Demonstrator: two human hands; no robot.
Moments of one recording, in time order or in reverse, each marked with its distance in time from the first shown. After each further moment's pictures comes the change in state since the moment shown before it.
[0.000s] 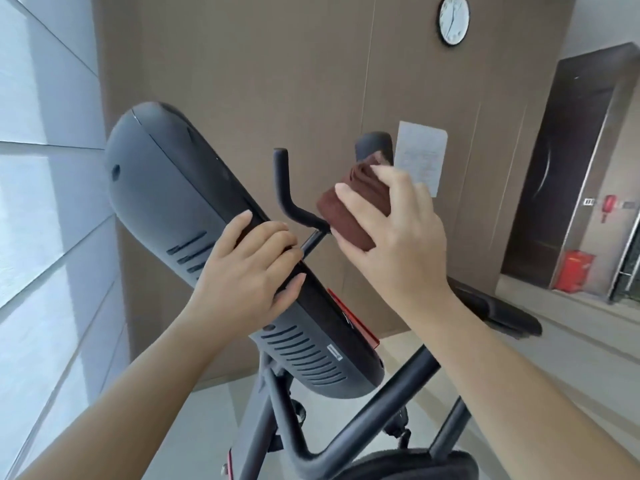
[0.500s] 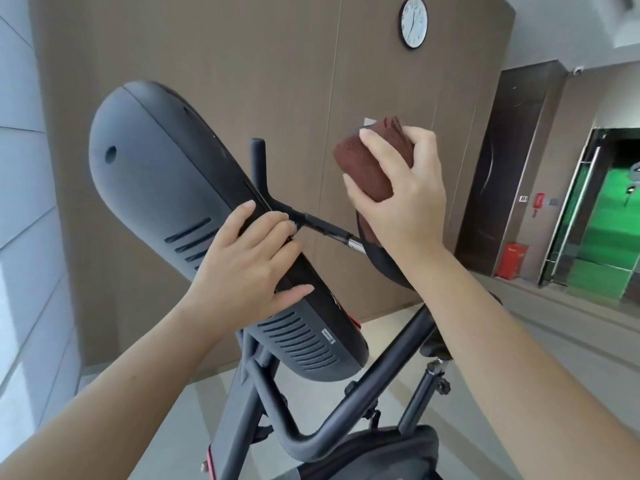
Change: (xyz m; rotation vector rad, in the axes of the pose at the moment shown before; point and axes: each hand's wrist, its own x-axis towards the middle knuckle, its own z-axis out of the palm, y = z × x) left_hand -0.004 -0.006 0.003 -0.013 -0.055 0.062; right_hand 0.030 0.000 -0.010 0.114 0.087 0.211
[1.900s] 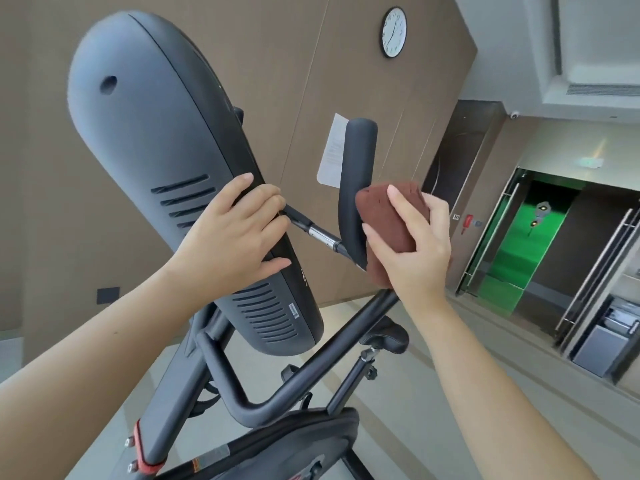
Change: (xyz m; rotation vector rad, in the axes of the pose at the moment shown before) left_hand -0.004 0.005 0.000 -0.015 -0.020 -0.029; right_hand -0.061 0.030 -0.037 0.118 -0.061 0.039
